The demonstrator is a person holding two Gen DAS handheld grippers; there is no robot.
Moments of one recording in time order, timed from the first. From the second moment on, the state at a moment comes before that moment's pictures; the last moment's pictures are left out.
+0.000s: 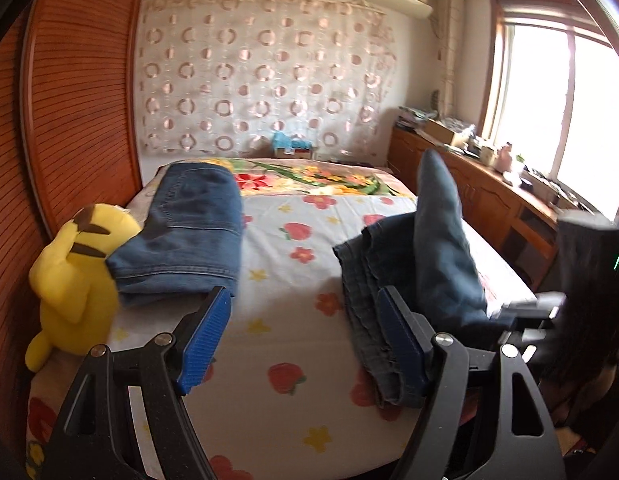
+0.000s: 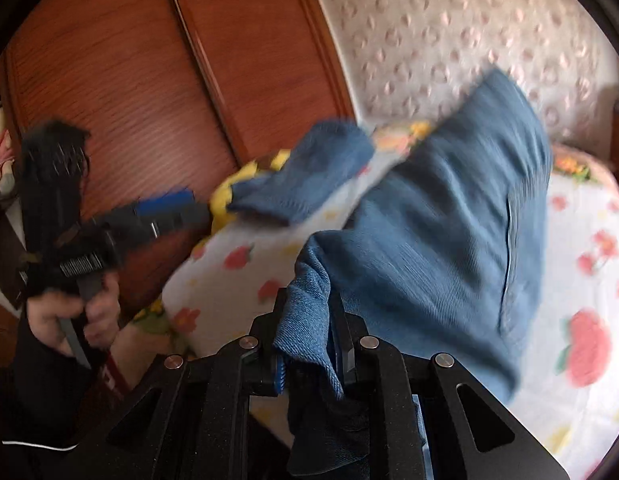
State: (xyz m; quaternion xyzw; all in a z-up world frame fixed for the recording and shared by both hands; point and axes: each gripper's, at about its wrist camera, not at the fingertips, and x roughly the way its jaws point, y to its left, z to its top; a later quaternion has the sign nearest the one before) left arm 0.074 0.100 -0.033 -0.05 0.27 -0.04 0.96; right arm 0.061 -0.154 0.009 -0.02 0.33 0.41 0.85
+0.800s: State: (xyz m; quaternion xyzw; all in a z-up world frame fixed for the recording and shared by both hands) left arm 0.091 0.061 -0.058 -0.03 0.30 -0.09 0.95; right arm 0.065 -0.187 0.035 -0.08 0.27 0.30 0.91
